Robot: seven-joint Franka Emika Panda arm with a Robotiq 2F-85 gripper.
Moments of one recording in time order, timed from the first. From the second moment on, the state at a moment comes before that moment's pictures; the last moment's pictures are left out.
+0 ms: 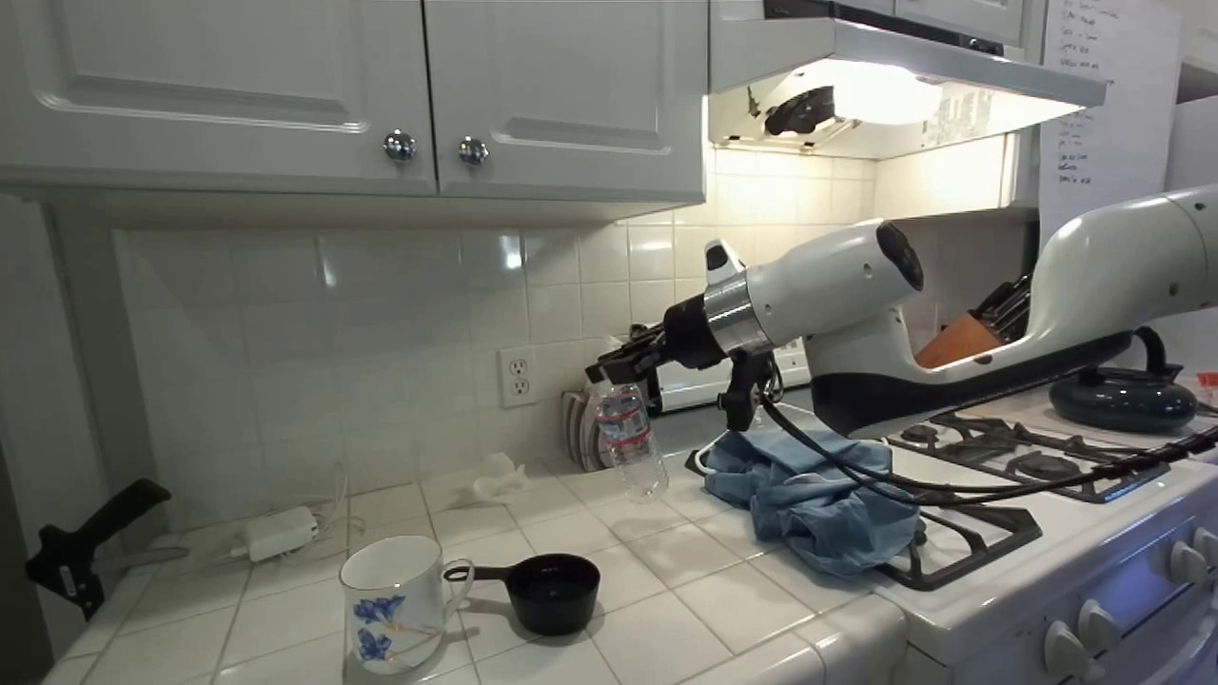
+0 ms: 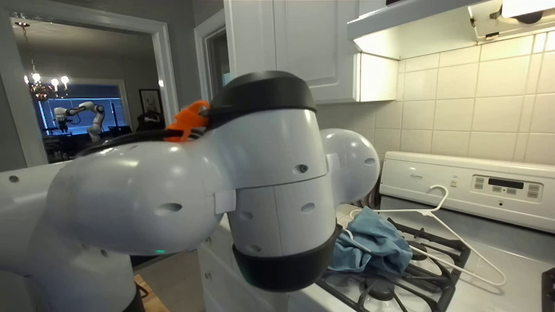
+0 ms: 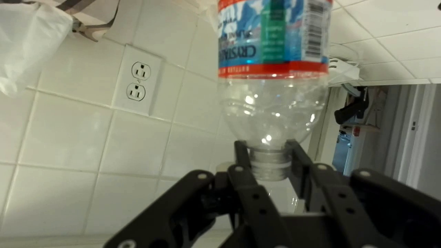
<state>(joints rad) -1.39 1.39 1.44 -2.12 -2.51 2.82 0.84</state>
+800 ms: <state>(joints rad) -1.32 1.49 1.35 -1.99 -2.50 3.05 0.73</state>
